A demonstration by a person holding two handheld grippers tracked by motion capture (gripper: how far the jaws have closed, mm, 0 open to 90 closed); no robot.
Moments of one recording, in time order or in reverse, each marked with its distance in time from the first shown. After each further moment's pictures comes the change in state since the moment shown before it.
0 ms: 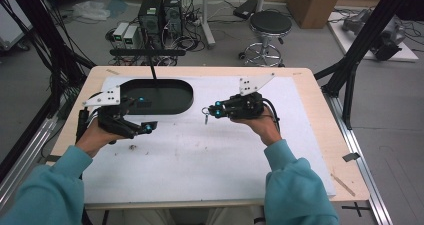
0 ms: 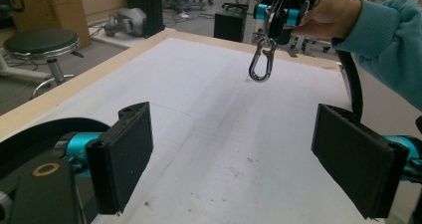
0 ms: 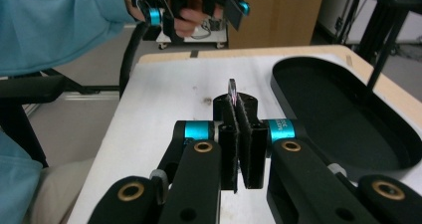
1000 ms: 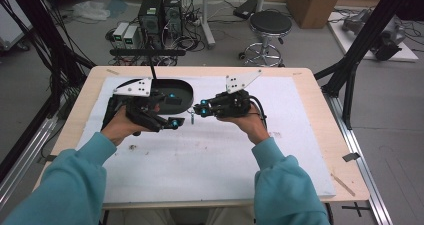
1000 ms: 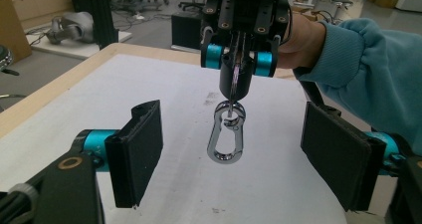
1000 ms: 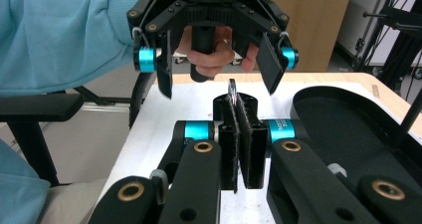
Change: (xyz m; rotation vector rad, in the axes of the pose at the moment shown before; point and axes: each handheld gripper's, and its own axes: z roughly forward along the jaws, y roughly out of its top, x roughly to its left) left arm -0.010 0.036 0.060 0.019 -0.174 0.030; right arm 0.003 0.019 0.030 -0.052 0.072 -0.019
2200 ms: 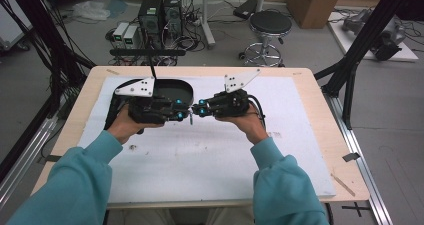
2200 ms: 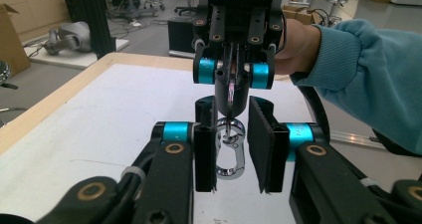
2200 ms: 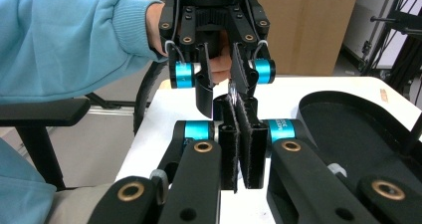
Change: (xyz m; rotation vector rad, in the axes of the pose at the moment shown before) left arm -0.003 0.006 0.004 -0.017 -0.013 0.040; right arm 0.000 0.003 0.003 -0.010 0.020 0.006
